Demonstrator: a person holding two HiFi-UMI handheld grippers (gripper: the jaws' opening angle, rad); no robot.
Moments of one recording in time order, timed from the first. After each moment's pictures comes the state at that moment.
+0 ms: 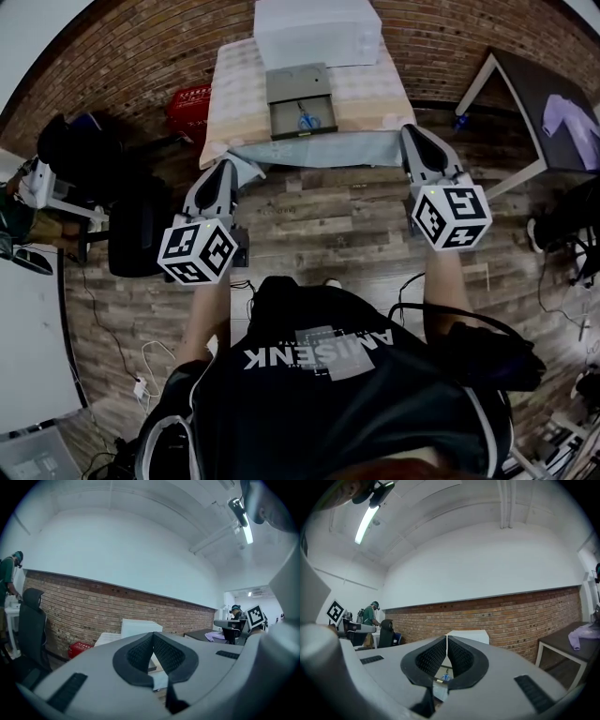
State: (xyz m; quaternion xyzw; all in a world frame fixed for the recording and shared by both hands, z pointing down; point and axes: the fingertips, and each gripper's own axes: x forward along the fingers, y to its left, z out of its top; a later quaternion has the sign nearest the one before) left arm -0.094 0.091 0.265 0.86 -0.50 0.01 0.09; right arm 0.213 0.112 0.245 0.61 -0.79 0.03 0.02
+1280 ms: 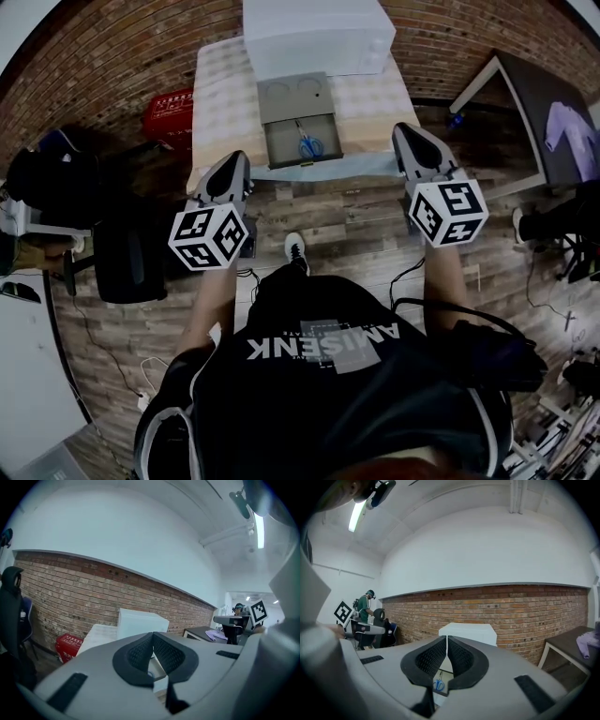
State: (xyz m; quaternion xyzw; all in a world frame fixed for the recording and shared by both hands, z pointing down) left arm -0.075 -0.109 0.323 0.87 -0.46 0.03 0.15; right arm 0.192 -0.069 0.277 0.61 -0.79 0.05 0.08
